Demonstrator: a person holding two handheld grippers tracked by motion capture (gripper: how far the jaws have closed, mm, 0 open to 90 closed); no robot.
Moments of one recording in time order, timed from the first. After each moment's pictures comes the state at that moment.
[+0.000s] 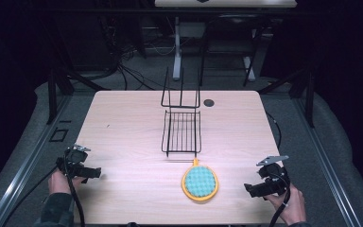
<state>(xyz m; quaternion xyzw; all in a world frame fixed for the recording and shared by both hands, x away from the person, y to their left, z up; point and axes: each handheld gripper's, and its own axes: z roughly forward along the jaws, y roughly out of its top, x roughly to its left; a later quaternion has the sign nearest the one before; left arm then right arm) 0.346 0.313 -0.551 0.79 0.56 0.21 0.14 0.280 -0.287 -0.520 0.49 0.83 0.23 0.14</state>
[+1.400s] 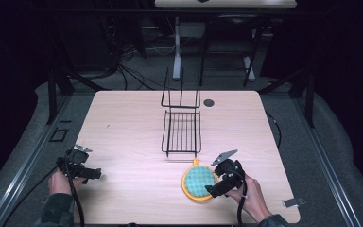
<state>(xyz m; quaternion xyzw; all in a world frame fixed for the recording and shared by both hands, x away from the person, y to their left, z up) 0.346 0.309 -0.551 0.79 0.55 0.22 0.13 0.306 -0.174 -0.527 0.36 0.89 0.25 0.09</state>
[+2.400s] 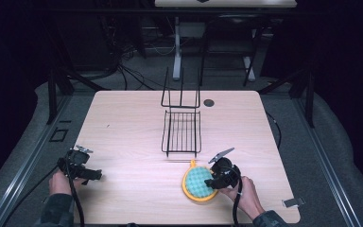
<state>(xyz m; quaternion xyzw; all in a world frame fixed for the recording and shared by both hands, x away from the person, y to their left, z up) 0.345 0.308 -0.553 0.80 0.55 0.22 0.13 0.317 -0.169 -0.544 0.40 0.88 0.25 0.04</state>
